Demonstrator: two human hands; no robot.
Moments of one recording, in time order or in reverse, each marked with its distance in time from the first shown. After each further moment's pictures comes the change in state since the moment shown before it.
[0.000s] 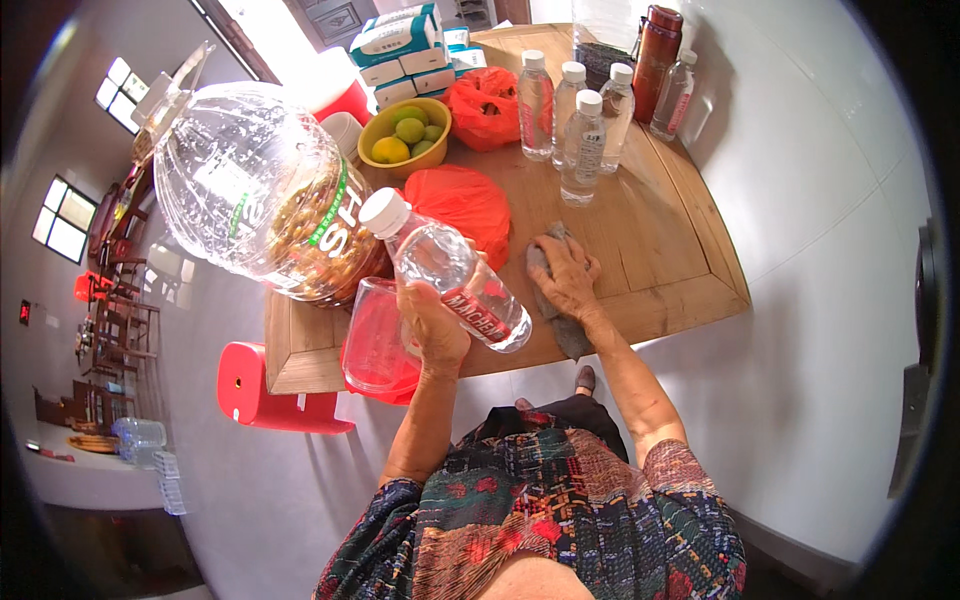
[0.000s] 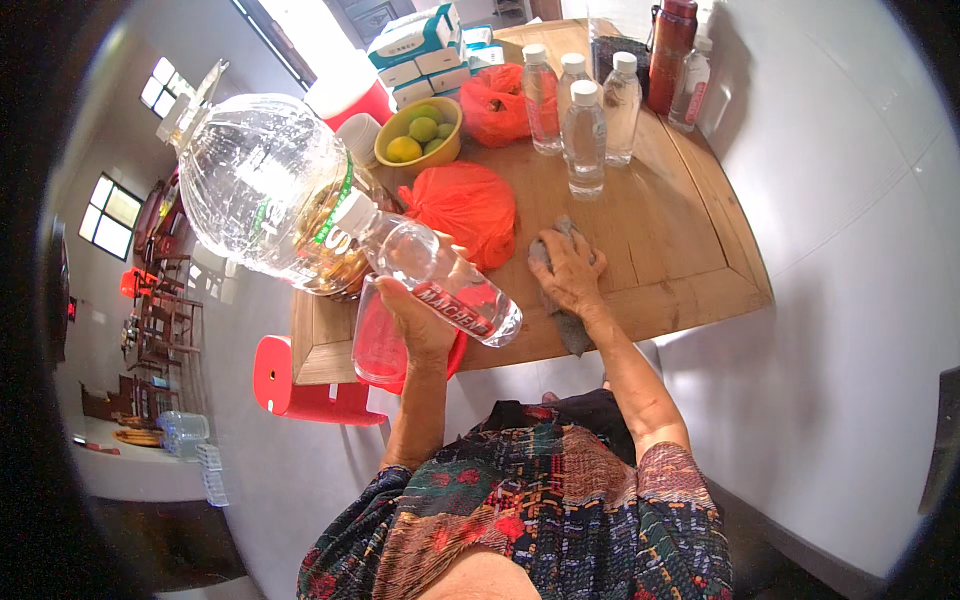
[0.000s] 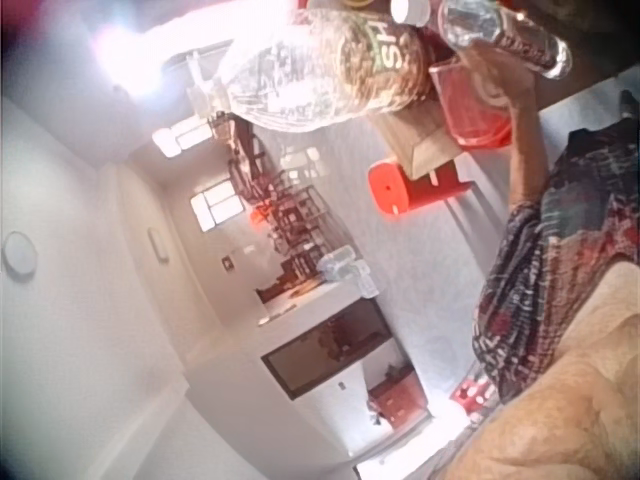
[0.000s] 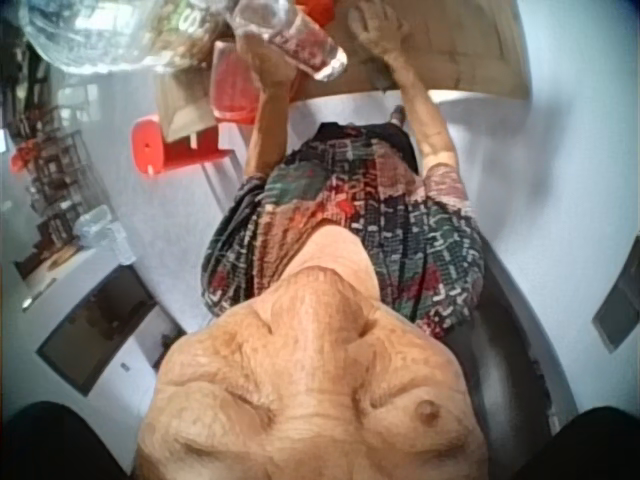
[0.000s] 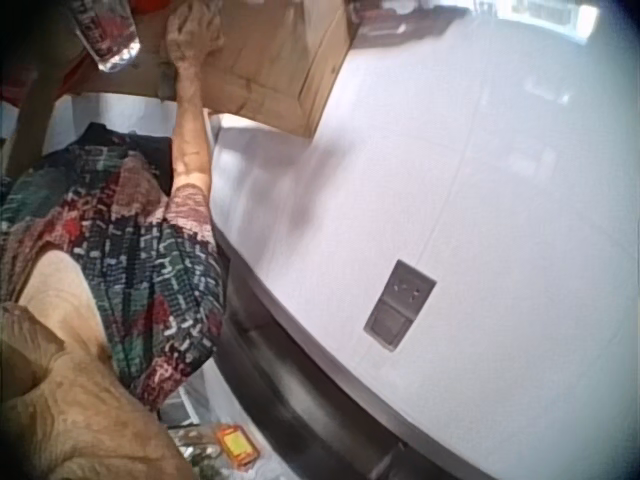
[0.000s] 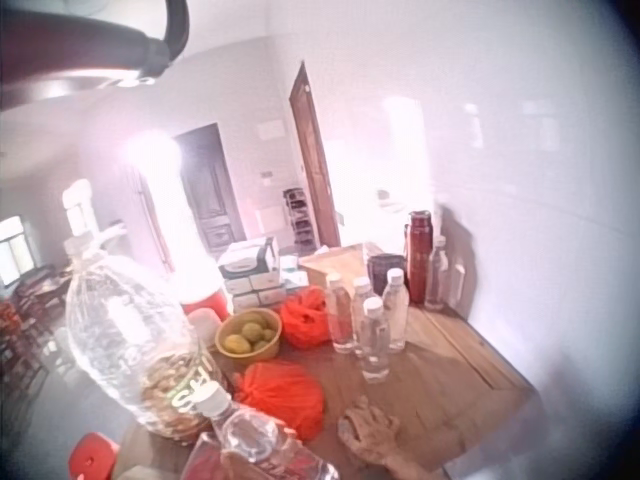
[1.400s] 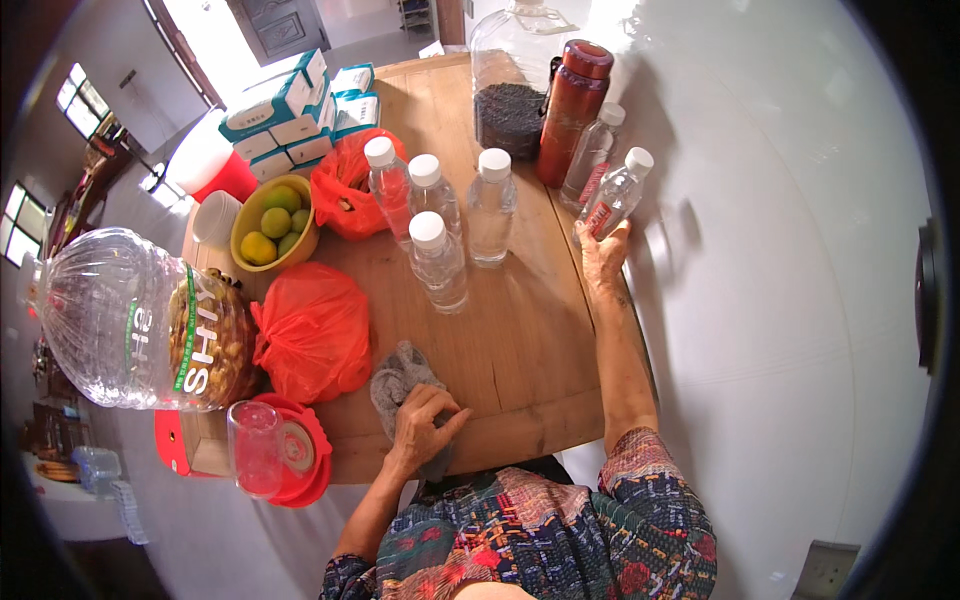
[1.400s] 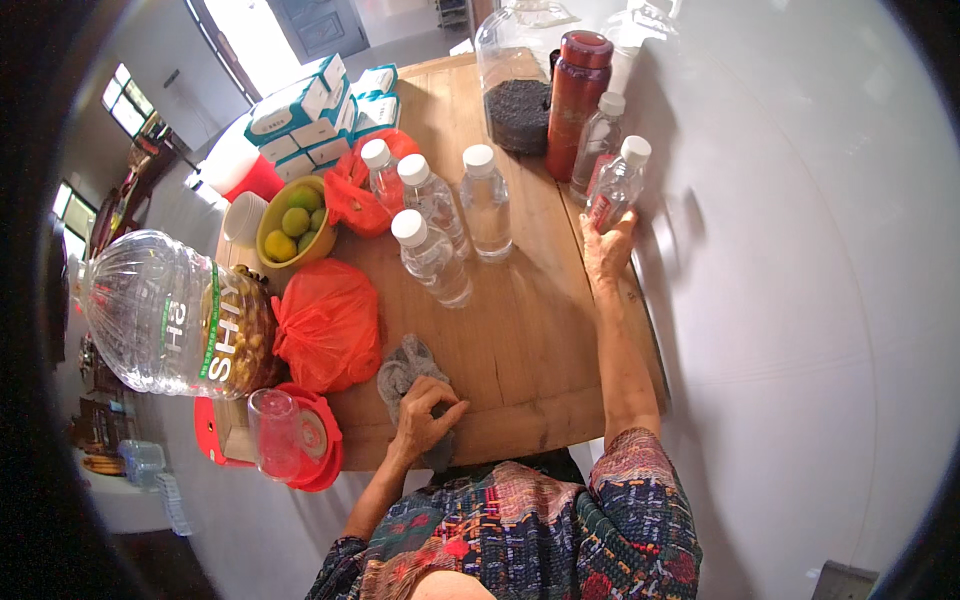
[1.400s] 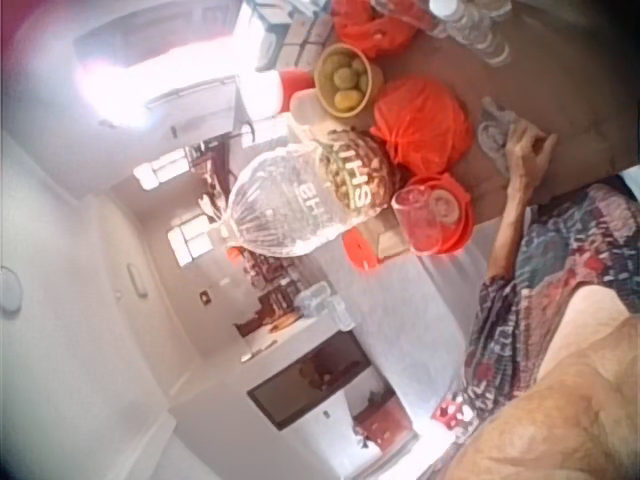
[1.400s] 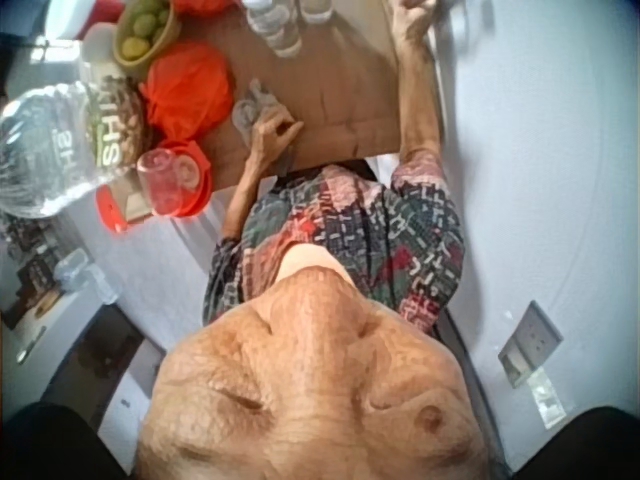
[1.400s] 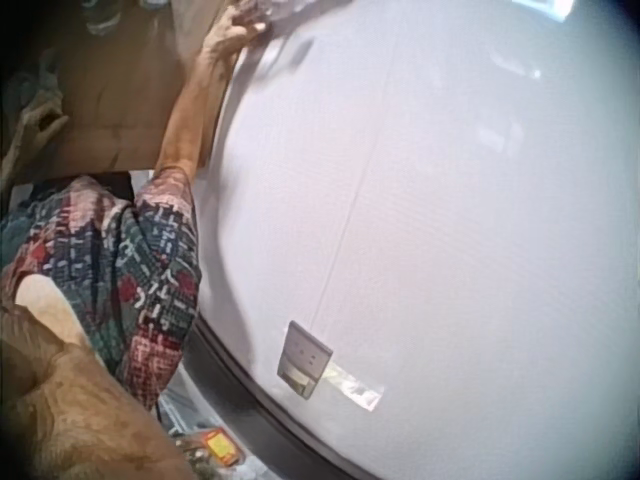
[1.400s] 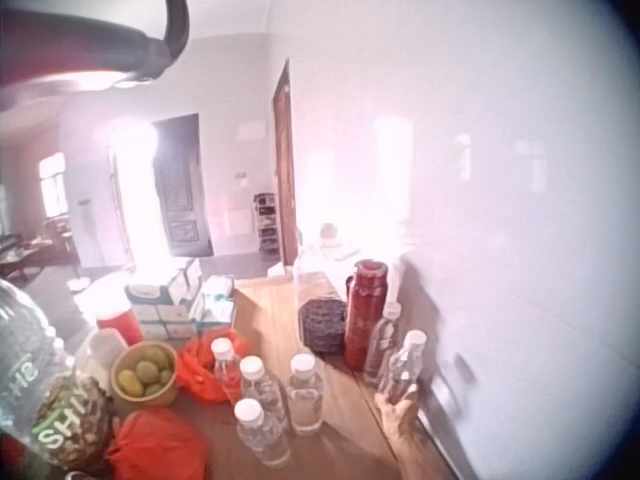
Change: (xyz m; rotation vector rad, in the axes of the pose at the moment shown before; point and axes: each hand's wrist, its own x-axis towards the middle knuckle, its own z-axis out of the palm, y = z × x) left_hand -0.005 -0.146 0.065 0.999 -0.558 0.114; right_hand 0.183 0.231 -0.150 0.269 0.723 0.238
